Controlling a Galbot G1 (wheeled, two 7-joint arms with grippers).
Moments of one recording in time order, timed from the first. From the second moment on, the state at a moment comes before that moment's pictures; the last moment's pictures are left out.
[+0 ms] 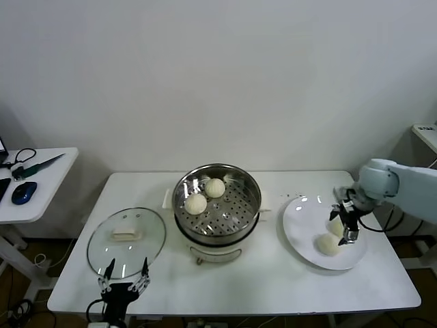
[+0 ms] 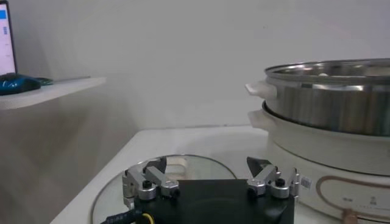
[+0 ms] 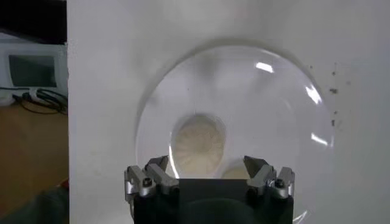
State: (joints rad) left arm 1.77 -1.50 -0.60 -2.03 -0.05 -0.02 -0.06; right arm 0.50 0.56 -1.56 1.36 0.32 -0.30 -0.93
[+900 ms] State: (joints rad) left arm 1.79 -1.51 -0.60 -2.04 -0.03 -0.02 -0.06; right arm 0.23 0.58 -1.29 1.28 0.23 -0.31 -0.90
